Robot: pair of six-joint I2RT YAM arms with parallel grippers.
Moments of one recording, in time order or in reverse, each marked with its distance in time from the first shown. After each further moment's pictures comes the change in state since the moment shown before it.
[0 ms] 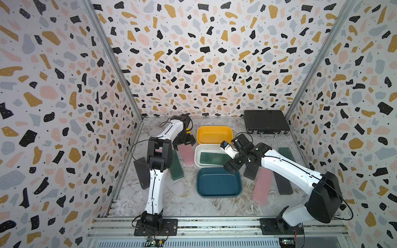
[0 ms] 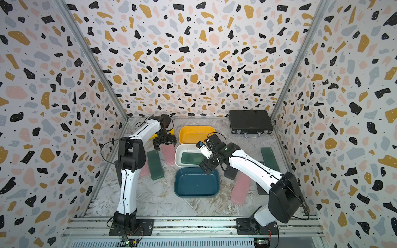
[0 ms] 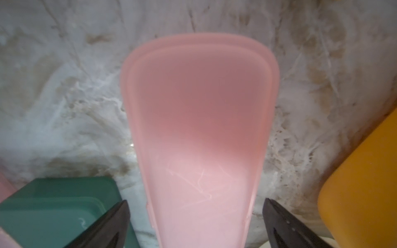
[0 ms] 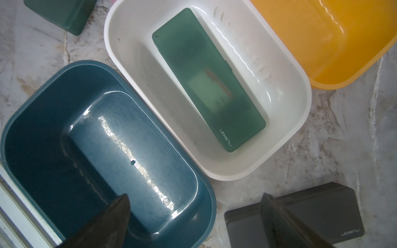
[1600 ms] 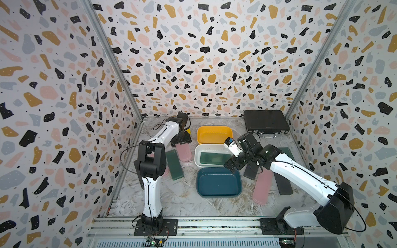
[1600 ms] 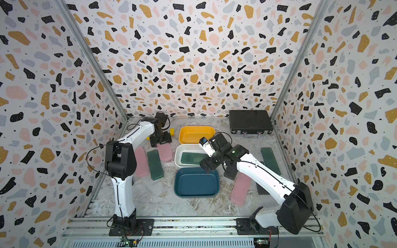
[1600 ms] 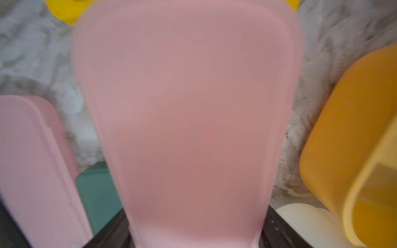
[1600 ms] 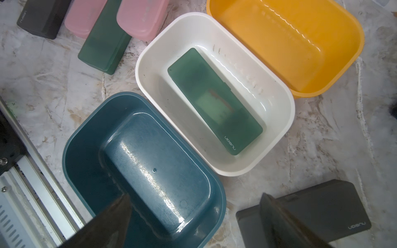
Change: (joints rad) left arm 0.000 -0.291 -0.259 0.183 -0.113 0.073; right arm 0.000 -0.140 -0.023 0.018 -0.037 0.112
